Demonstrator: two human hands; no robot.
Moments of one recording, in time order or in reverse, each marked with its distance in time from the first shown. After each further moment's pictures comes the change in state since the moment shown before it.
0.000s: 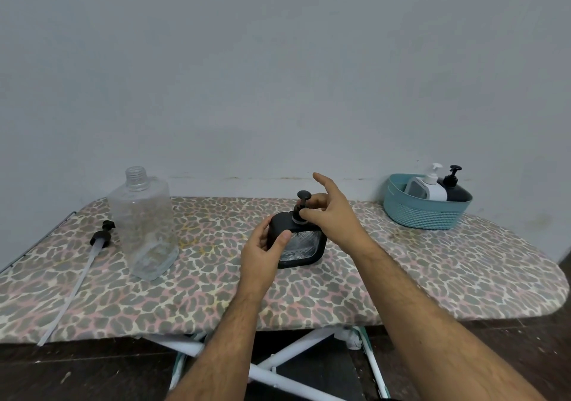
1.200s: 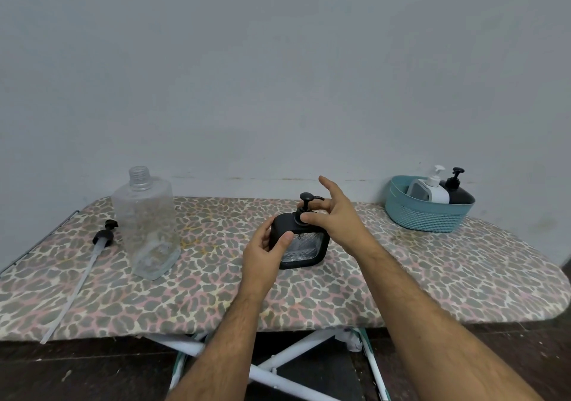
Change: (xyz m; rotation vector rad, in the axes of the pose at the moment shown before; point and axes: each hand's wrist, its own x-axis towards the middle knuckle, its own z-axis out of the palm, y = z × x) left_hand 0.000 0.000 0.000 -0.017 -0.007 -0.006; right_hand 0.002 0.009 -0.007 0.088 -0.059 0.061
